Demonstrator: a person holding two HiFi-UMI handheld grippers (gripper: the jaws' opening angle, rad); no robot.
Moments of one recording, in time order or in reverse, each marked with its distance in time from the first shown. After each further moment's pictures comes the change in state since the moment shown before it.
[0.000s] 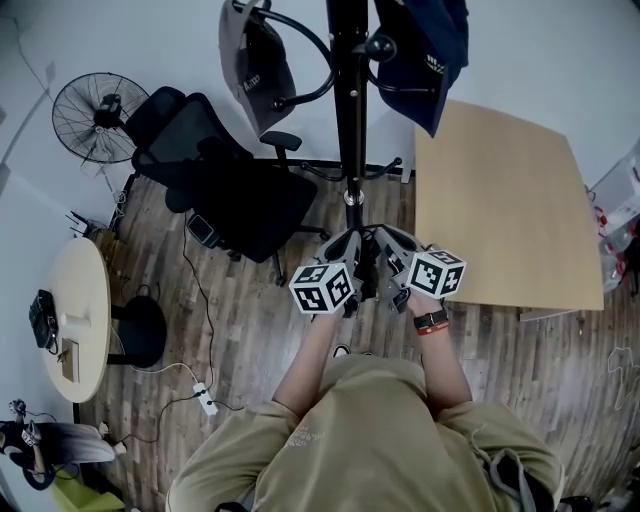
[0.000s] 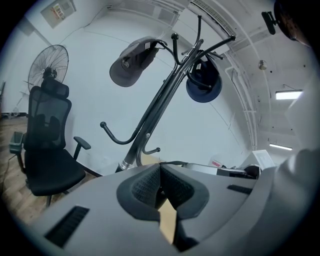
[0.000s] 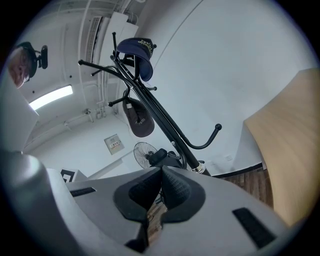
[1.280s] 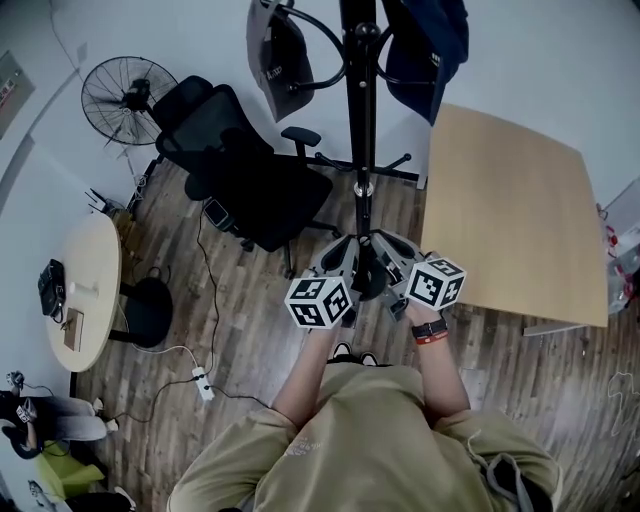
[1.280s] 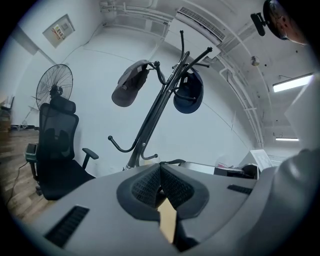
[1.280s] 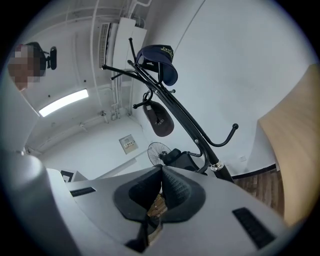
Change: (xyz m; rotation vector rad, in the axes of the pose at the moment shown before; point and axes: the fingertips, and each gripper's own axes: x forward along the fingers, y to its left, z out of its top) left arm -0.074 -0.042 -0.002 0.064 -0.100 0.078; right arm -0.043 0.063 -0.016 -0.032 -0.002 0.147
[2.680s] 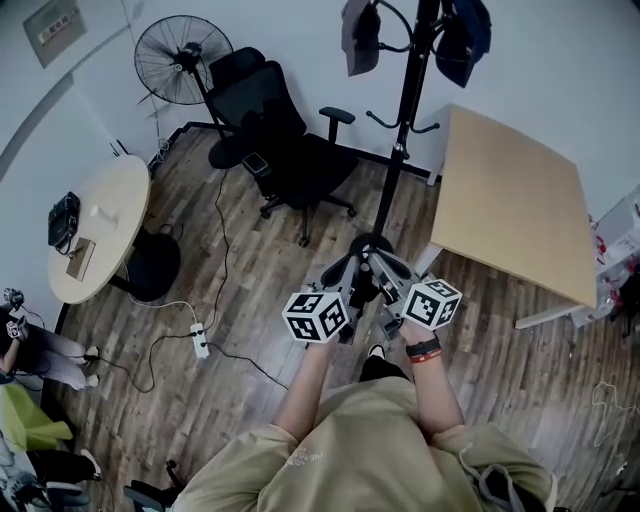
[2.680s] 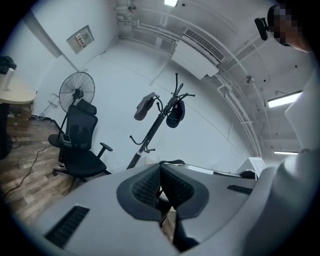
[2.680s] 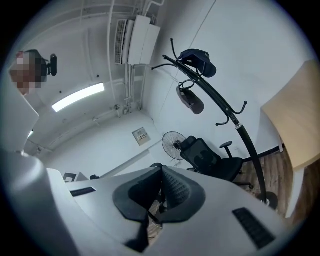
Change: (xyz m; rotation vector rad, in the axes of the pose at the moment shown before) left arm -0.336 -0.047 -0.065 -0.105 -0.060 0.029; right arm -0.121 0.263 -0.190 0.009 0.059 0.064
